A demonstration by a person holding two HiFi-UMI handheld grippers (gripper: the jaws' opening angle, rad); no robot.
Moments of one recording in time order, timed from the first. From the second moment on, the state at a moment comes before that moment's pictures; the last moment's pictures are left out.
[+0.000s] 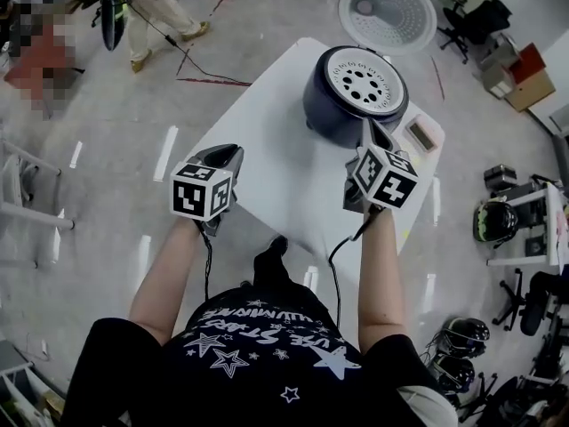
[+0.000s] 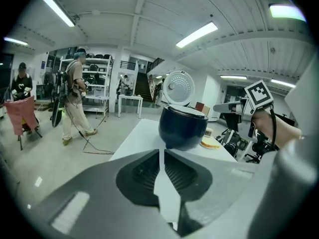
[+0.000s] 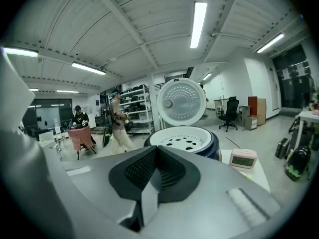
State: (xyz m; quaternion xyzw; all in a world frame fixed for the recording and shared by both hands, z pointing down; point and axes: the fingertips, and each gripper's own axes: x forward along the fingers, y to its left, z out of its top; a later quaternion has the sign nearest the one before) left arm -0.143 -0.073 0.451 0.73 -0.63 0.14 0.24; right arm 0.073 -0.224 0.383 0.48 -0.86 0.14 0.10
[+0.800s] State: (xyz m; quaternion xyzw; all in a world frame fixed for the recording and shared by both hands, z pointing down) left arm -0.105 0.055 0.461 0.74 -0.61 0.12 0.26; right arm 0.056 -0.052 0.418 0.40 -0.89 0.13 0.16
